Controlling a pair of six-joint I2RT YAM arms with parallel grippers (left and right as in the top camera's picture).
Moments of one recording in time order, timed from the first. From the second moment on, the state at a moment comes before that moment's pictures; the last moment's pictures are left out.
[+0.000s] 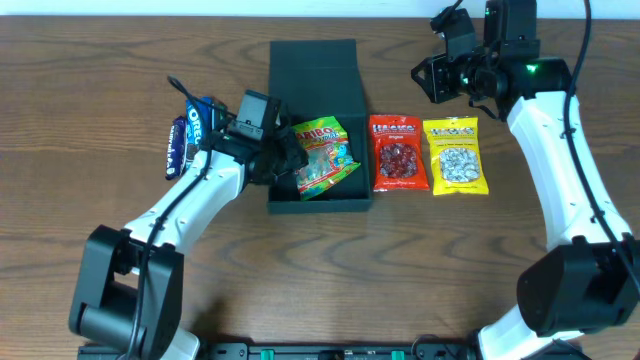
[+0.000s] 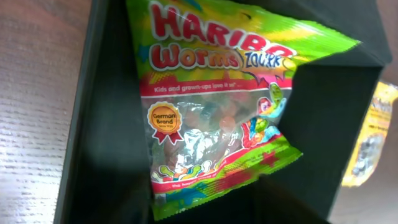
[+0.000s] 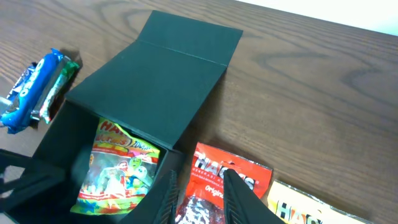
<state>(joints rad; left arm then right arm) -0.37 1.72 1.12 -0.49 0.27 -0.78 0.08 1.78 1.66 -0.76 -0.41 -0.13</state>
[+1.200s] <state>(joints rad) -0.42 1.92 1.17 -0.46 0.28 -0.80 0.08 1.78 1.66 -0.84 -0.41 -0.13</state>
